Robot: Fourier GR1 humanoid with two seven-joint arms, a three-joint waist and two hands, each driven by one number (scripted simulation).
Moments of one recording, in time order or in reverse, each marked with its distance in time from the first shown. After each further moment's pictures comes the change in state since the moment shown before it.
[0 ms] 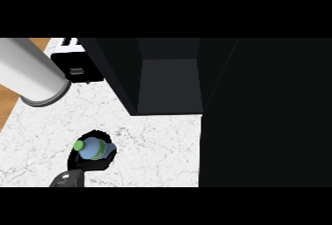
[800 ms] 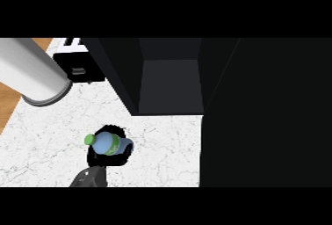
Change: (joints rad) left arm 0.015 -0.114 -0.144 -0.112 0.273 0.162 -0.024; right arm 0.028 0.017 0.041 -0.017 0.008 -0.002 0.012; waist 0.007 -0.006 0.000
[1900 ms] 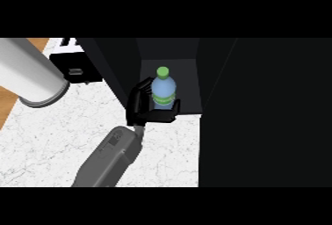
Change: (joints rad) left arm -0.262 -0.014 -0.487 -0.394 0.222 0.646 0.397; right arm -0.049 0.013 -0.046 0.005 -0.007 0.002 0.017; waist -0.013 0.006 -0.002
